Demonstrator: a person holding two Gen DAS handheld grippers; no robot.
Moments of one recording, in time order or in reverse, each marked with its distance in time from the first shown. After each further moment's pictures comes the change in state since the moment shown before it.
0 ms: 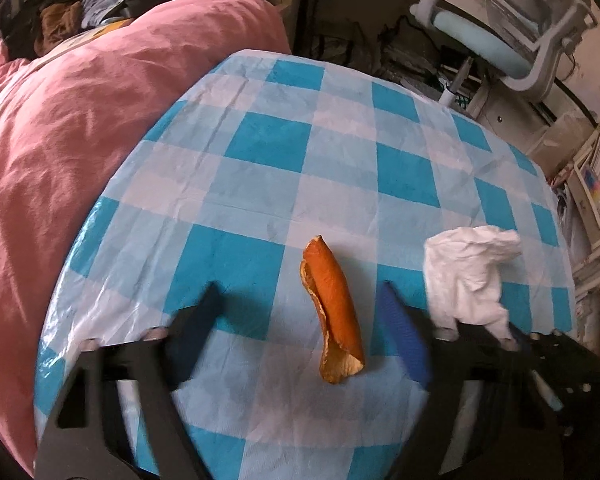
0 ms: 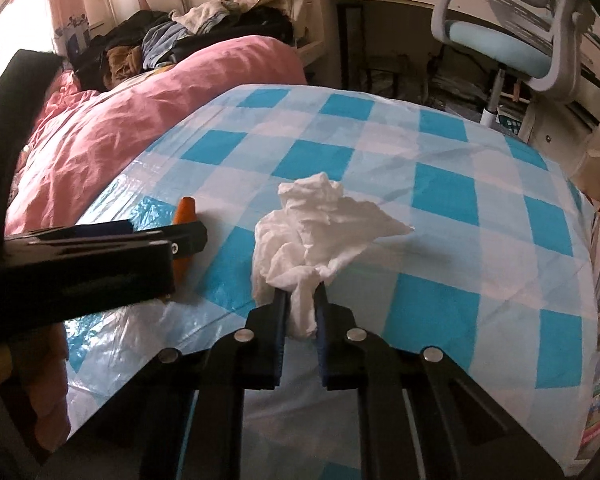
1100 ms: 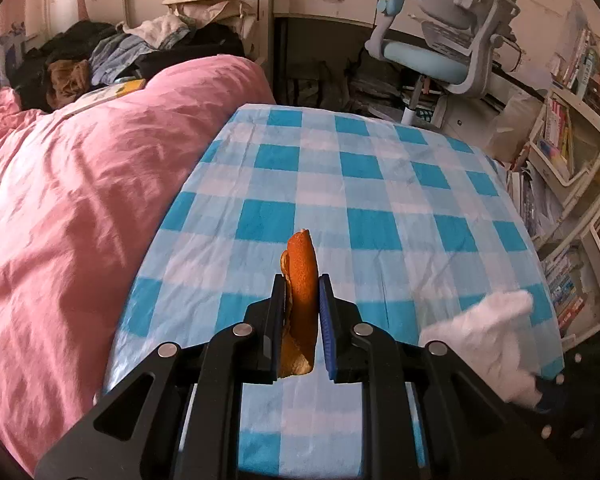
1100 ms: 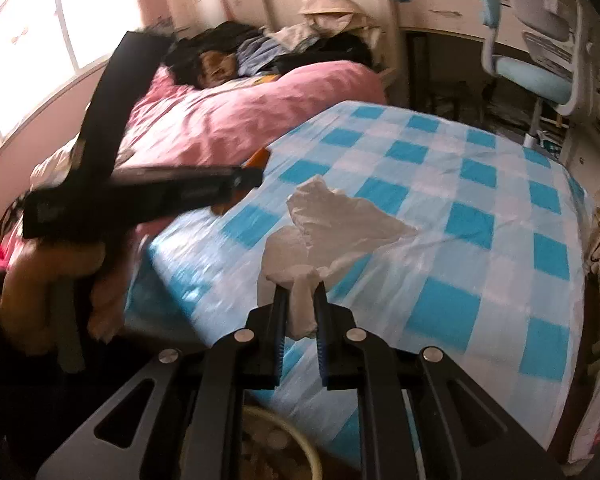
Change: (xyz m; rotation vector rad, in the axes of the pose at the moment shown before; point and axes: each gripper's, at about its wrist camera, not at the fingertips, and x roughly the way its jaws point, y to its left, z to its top) left arm -0.136 0.020 -0.089 0.130 -0.174 -0.021; right arm -0.126 0.058 -0.084 -0.124 -0.051 0.228
